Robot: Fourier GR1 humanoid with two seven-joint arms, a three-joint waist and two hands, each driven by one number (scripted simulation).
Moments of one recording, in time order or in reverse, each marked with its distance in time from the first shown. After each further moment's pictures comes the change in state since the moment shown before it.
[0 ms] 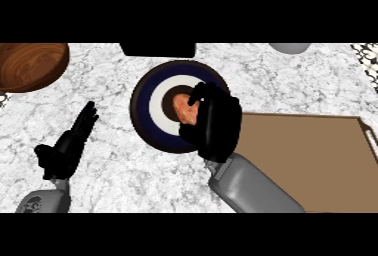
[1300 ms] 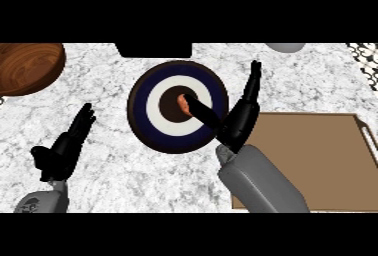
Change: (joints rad) left arm 0.007 0.002 0.020 0.014 0.005 -0.009 -0.012; right arm 0.043 -0.007 -0.107 0.135 -0.347 -0.783 -0.116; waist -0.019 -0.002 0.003
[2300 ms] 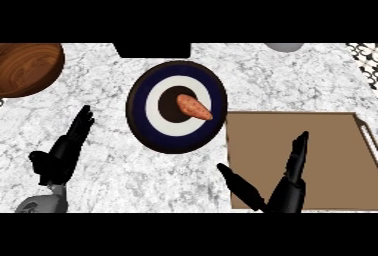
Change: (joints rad) left arm 0.027 -0.009 0.003 -0.027 -0.012 0.002 -0.007; right arm 0.478 -0.345 0.298 -0.405 -0.390 -0.219 -0.433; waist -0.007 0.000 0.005
